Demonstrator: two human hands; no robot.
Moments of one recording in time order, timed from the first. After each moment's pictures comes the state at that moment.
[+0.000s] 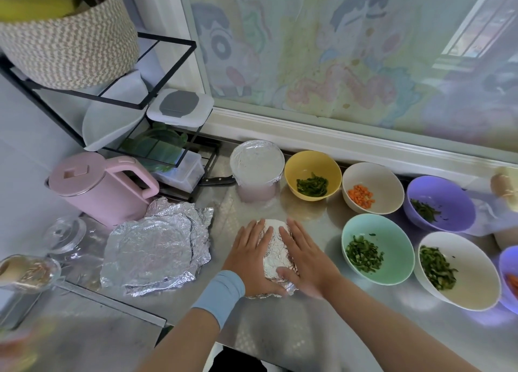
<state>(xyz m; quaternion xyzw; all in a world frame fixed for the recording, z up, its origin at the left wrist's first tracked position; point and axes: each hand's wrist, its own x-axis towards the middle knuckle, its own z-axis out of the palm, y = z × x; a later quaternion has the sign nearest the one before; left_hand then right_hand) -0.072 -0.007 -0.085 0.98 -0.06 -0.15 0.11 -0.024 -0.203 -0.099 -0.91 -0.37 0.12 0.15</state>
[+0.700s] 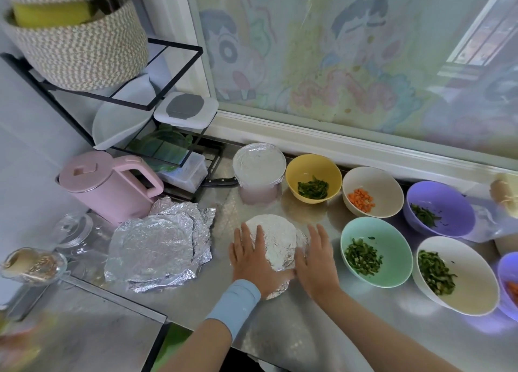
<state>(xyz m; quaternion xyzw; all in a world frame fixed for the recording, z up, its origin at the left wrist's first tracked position) -0.082 -0.045 -0.072 0.94 0.18 -0.17 0.22 -0.043 -0.195 -0.084 -0.93 -0.05 0.10 0.35</state>
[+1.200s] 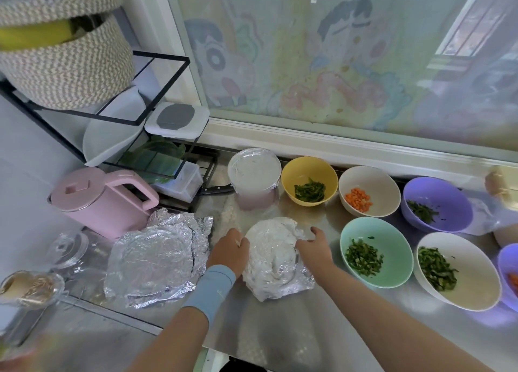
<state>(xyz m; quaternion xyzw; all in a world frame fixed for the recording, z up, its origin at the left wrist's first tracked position) -0.047 0.019 -0.061 0.90 0.26 -0.15 0.31 0.001 -0.177 -0.068 -0.78 0.22 0.24 0.54</state>
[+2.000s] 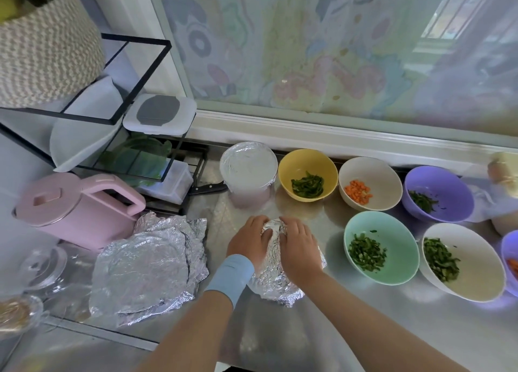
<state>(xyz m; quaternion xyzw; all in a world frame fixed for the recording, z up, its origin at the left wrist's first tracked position) -0.005 0.000 -0.093 0.94 0.07 -0.11 0.30 -0.006 -0.140 -0.095 -0.95 -0.08 0.04 0.28</state>
